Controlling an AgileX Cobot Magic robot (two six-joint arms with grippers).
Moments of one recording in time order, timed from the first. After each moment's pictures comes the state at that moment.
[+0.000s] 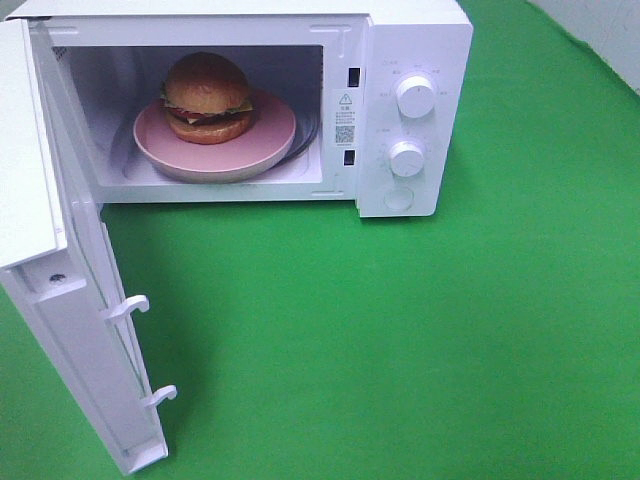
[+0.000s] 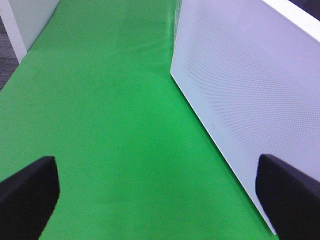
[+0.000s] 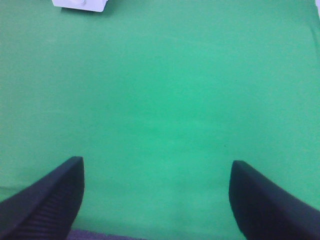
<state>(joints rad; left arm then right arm) -0.01 0.00 -0.52 -0.01 1.07 -0.09 0.17 0.25 -0.55 -0.14 1.06 0.08</state>
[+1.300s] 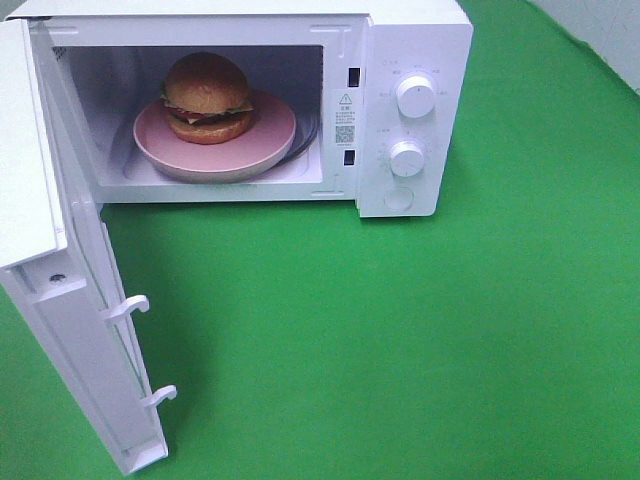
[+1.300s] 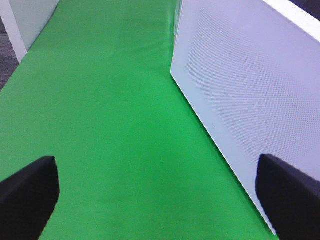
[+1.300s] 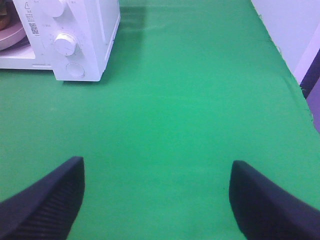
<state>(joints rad) -0.01 0.00 -0.52 -0.01 1.07 -0.09 0.07 0.00 -0.49 -0.09 0.98 0.08</state>
